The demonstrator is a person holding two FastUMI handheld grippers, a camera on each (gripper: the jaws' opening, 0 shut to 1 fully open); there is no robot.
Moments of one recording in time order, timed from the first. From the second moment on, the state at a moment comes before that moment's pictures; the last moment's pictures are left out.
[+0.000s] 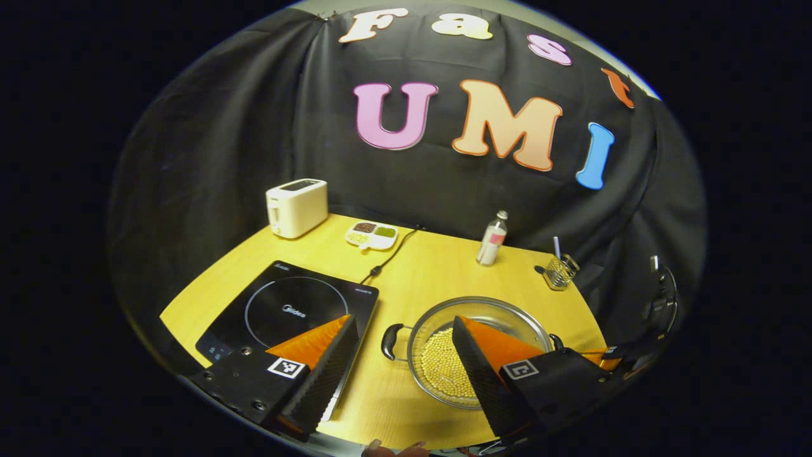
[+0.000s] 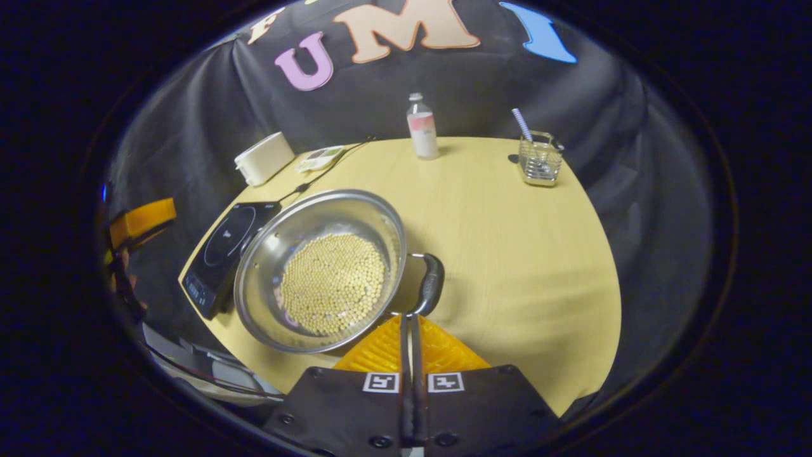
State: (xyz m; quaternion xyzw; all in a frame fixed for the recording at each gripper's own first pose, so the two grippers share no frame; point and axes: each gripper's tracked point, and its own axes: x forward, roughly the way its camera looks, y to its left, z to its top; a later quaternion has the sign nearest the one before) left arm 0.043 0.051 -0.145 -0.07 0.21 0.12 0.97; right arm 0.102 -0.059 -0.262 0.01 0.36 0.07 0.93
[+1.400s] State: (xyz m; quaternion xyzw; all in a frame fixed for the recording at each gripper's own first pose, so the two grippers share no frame) left arm 0.112 0.069 -0.310 -0.10 0.41 0.01 0.91; right arm 0.172 -0.044 -0.321 0.05 0.42 -0.01 0.91
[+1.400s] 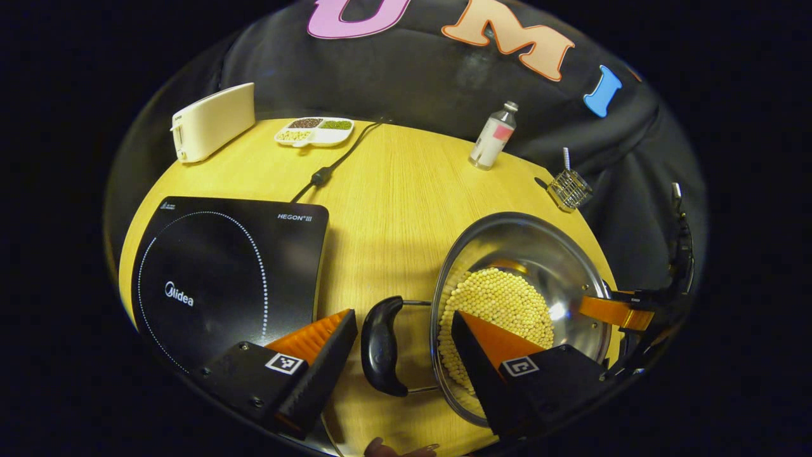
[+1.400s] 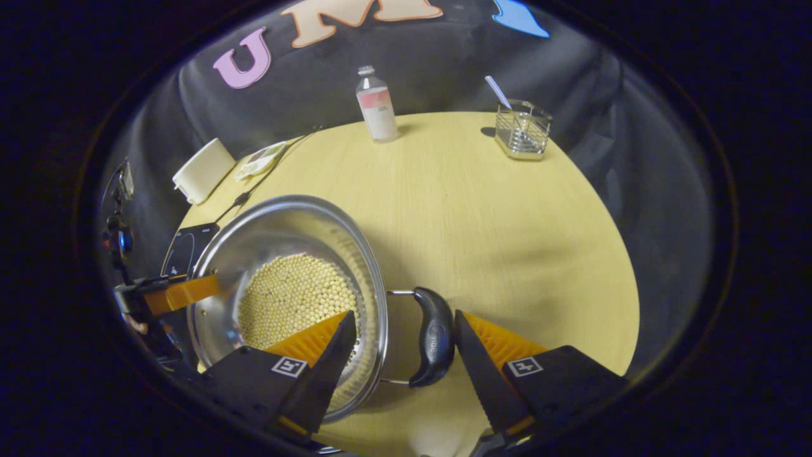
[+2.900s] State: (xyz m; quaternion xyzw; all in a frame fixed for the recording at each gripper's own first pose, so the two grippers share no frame) left arm 0.118 0.074 -0.316 -0.08 0.42 0.02 0.91; right arm 0.175 -0.044 -0.333 0.11 0.44 -0.02 0.89
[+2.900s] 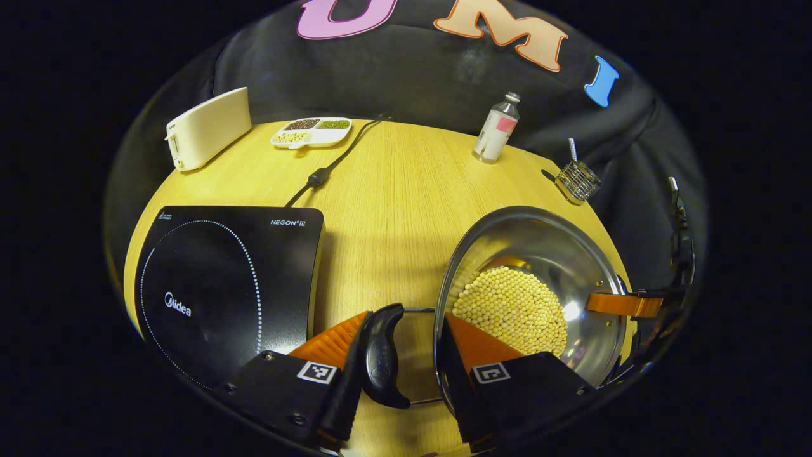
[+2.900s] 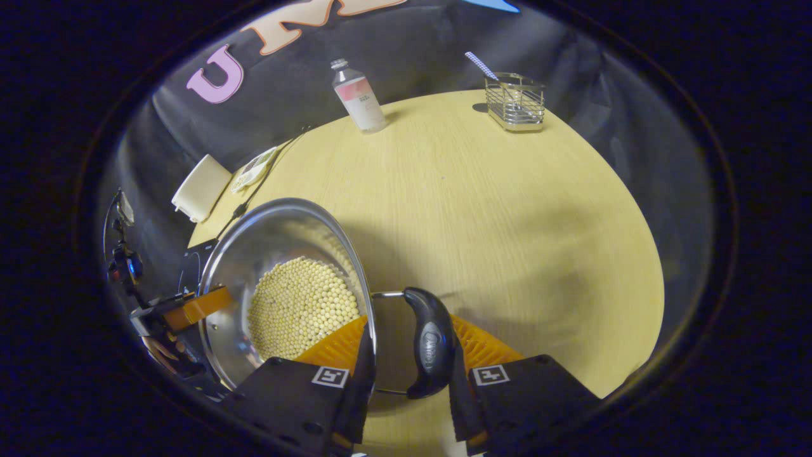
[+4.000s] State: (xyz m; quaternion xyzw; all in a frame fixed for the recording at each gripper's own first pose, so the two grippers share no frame) left arm 0.099 0.067 -0.264 -0.09 0.40 0.05 0.91; right arm 0.171 -0.041 -0.285 0.09 0.42 0.01 0.90
